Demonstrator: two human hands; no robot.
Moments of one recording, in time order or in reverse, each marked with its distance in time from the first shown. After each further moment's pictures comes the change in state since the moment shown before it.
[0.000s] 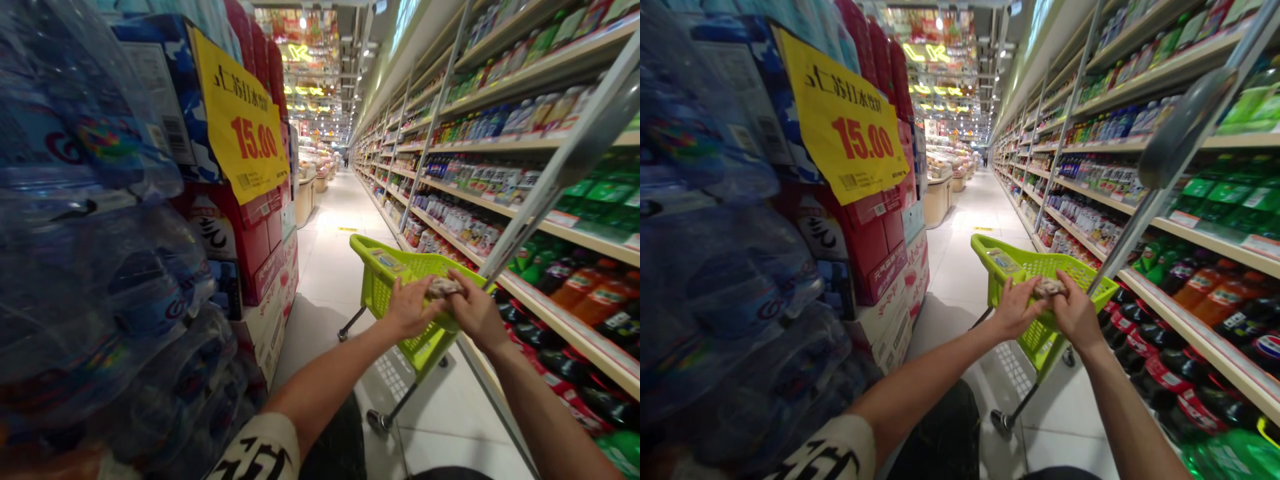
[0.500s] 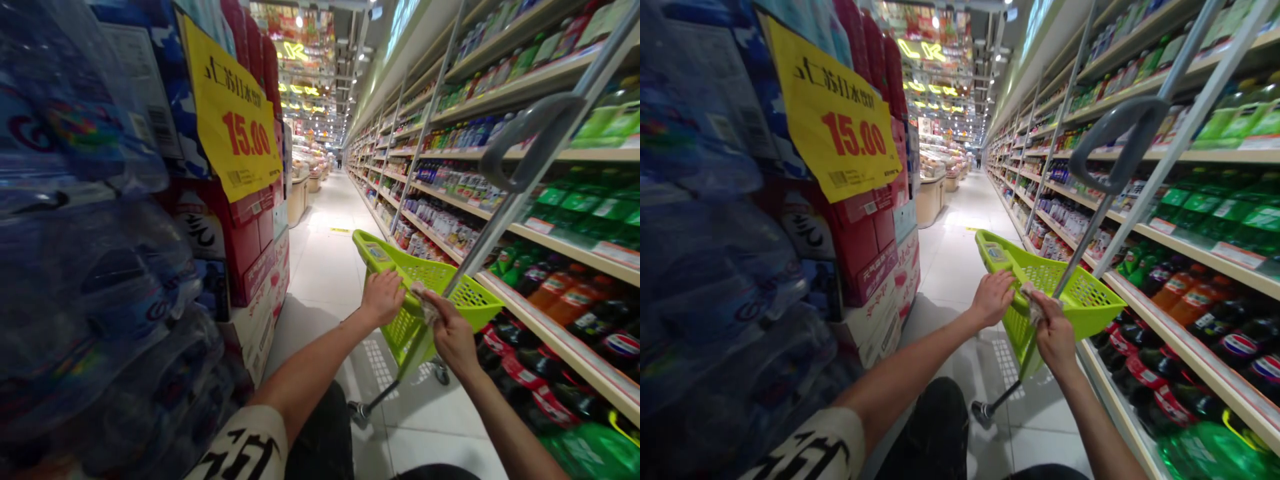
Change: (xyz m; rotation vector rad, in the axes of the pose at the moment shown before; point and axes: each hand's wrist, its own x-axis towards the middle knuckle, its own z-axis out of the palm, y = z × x) left_hand 0.006 -0.033 -0.005 0.359 0.030 0.012; right_hand -0.039 0.008 0.007 -0.171 -0.044 -0.355
